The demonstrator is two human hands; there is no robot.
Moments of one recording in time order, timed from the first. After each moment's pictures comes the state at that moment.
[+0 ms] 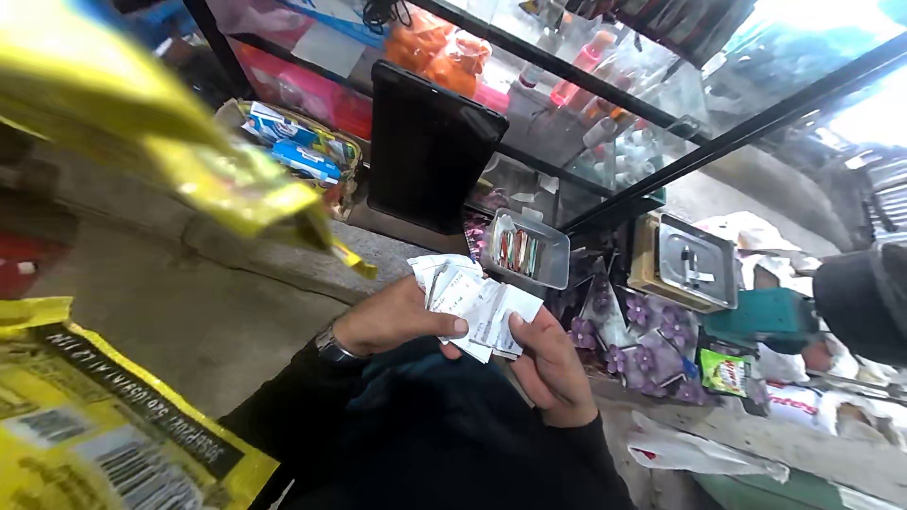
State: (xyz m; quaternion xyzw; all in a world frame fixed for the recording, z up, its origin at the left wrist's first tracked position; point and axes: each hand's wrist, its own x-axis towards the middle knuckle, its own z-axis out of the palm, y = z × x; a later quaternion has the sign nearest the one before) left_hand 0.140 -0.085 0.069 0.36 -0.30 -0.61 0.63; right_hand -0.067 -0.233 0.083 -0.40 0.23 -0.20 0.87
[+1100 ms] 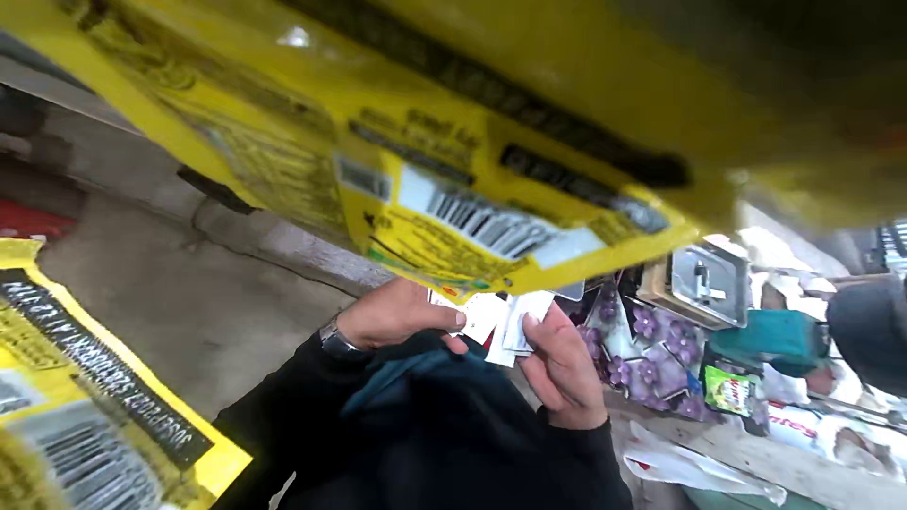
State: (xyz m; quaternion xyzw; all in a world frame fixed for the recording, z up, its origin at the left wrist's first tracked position) left_hand 0.156 -0.075 0.064 0.36 -0.26 -0.60 0.66; right_hand -0.047 -0.237 0.087 -0.43 0.20 -0.17 0.86
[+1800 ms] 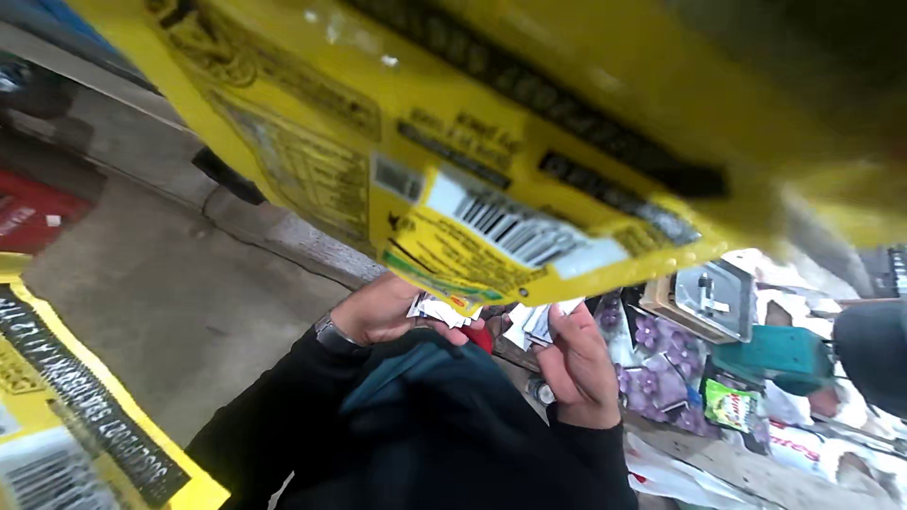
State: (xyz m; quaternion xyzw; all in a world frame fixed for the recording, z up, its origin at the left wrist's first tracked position) left_hand 0.156 -0.064 0.055 0.27 -0.18 -0.65 0.69; right_hand -0.057 -0.250 0.088 -0.40 0.23 -0.24 0.85
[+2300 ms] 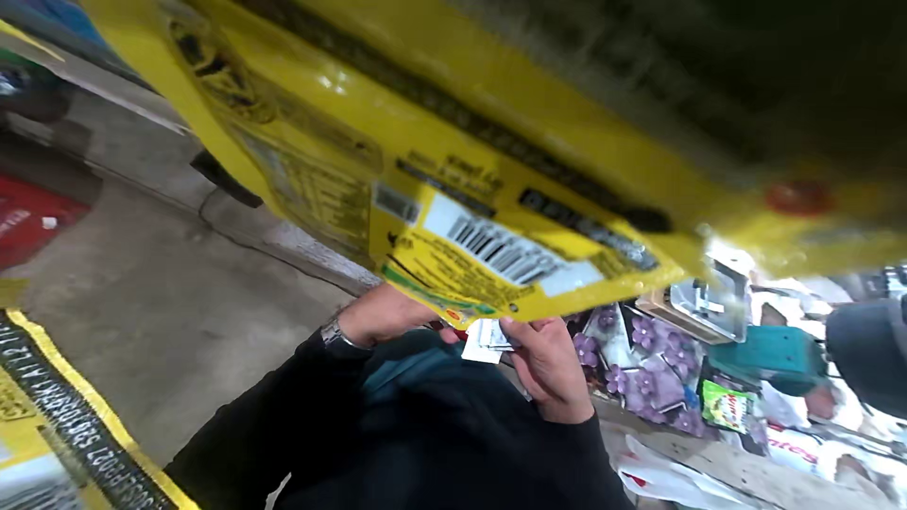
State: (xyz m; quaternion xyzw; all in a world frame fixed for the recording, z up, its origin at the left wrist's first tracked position) left_hand 0.140 -0.064 0.056 0.43 -0.25 -0.55 0.67; right_hand -0.043 -0.222 0.089 -0.50 0.22 -0.15 0.82
